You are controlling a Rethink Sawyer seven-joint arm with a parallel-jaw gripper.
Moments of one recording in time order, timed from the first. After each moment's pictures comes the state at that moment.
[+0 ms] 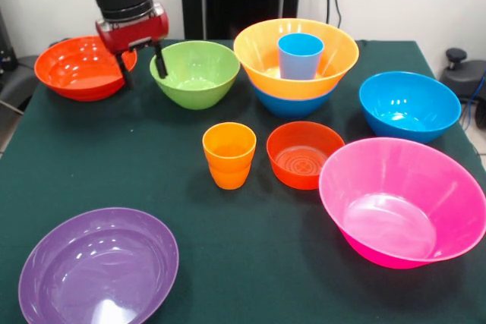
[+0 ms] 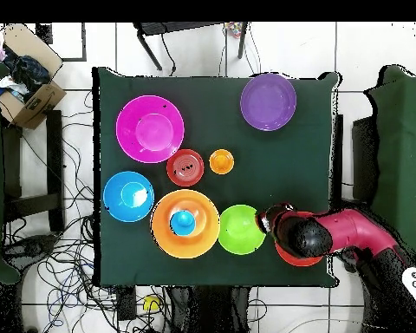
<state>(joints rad) -1.25 -0.50 0.88 1.92 -0.98 0.67 1.47</state>
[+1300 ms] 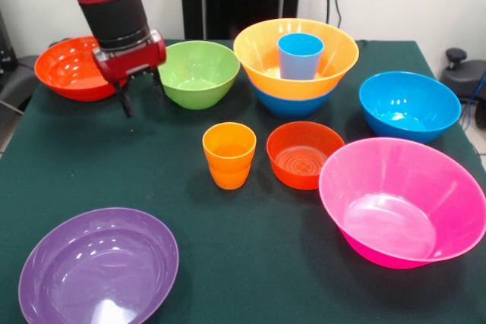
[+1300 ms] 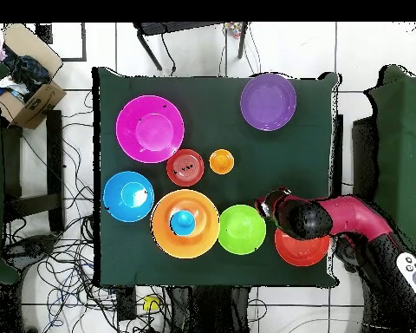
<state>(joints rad) -1.23 -0.41 0.87 1.81 -0.96 0.68 1.39</state>
